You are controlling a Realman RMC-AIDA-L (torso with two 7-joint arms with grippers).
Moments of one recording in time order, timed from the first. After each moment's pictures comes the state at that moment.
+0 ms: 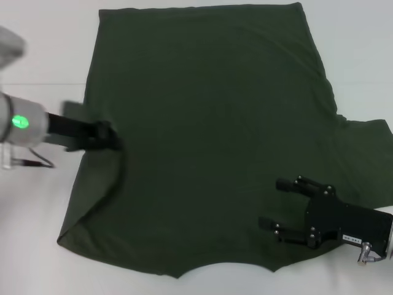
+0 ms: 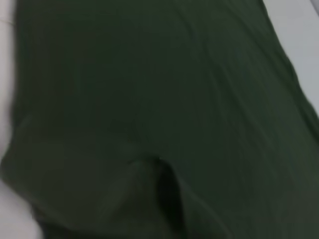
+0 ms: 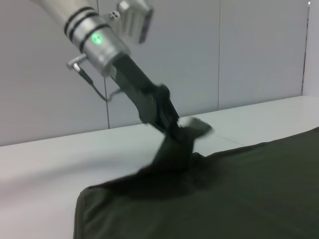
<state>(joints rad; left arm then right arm) -0.78 -2.05 0.64 0.81 2.54 1.33 -2.58 0.43 2.10 -0.72 -0.41 -1.83 -1.44 0.87</state>
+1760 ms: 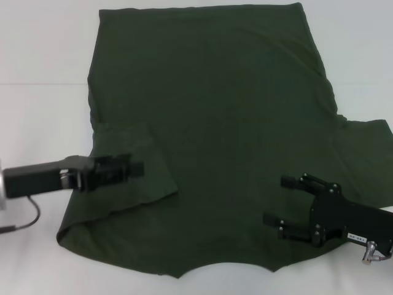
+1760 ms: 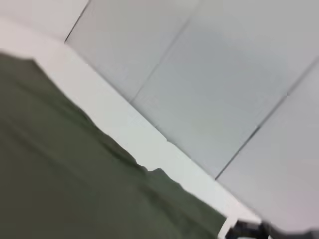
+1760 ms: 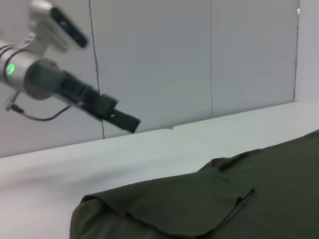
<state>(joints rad) -0.50 -2.04 0.58 0.68 2.00 1.67 -1.77 0.43 2.09 -0.70 -0.40 -1.82 -1.46 0.87</state>
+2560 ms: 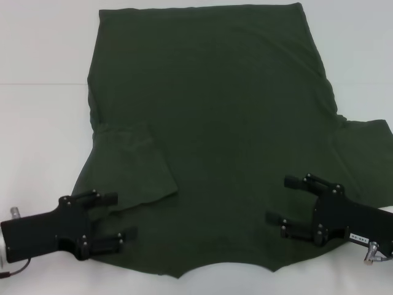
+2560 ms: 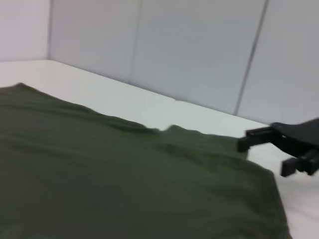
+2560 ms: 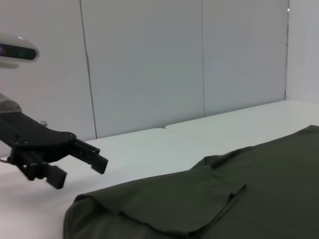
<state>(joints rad) -0.33 -2.13 0.63 0.76 2.03 1.60 -1.23 0.42 2.10 -0.69 -0.40 -1.82 -1.46 0.87</state>
